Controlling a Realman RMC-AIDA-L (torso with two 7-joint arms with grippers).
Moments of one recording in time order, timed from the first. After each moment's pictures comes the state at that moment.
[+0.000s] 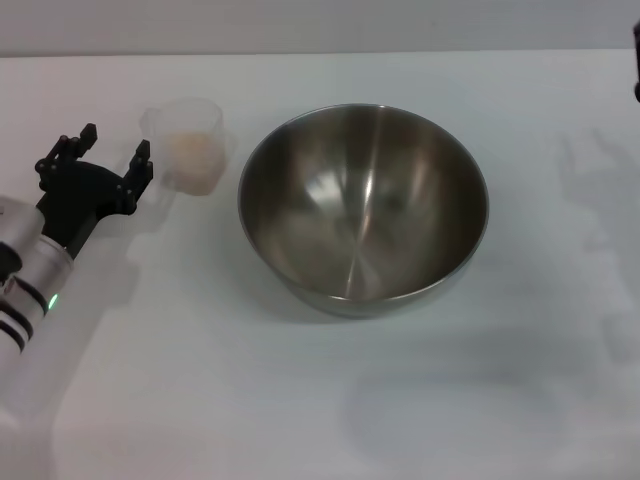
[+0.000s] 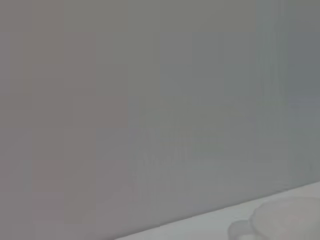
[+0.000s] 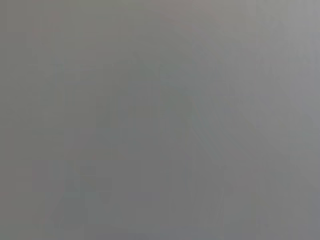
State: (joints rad) left arm -0.49 -2.07 -0.48 -0.18 2.06 1.01 -0.01; right arm 0.31 2.09 -2.00 -0.30 0.47 -1.58 -0.20
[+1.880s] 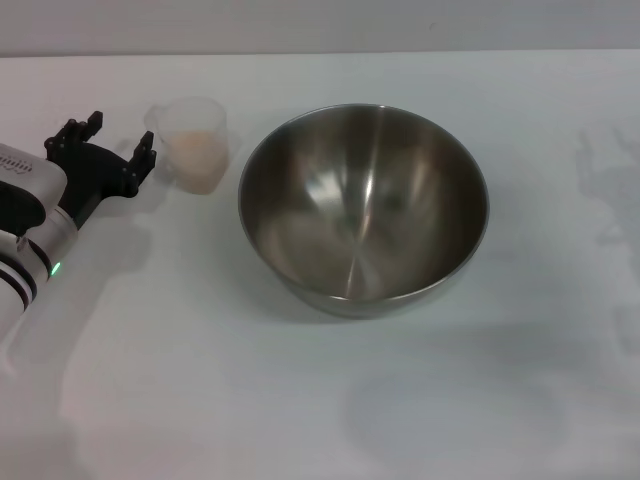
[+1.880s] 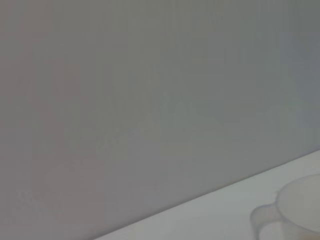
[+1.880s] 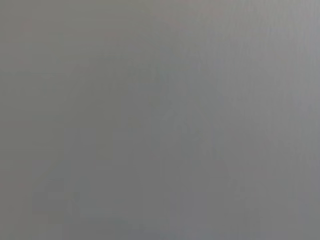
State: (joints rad) left arm -0.61 -2.07 -0.48 -0.10 2.06 0.86 -0.01; right arm 0.31 2.09 -1.96 -0.29 0.48 -1.56 -0.17
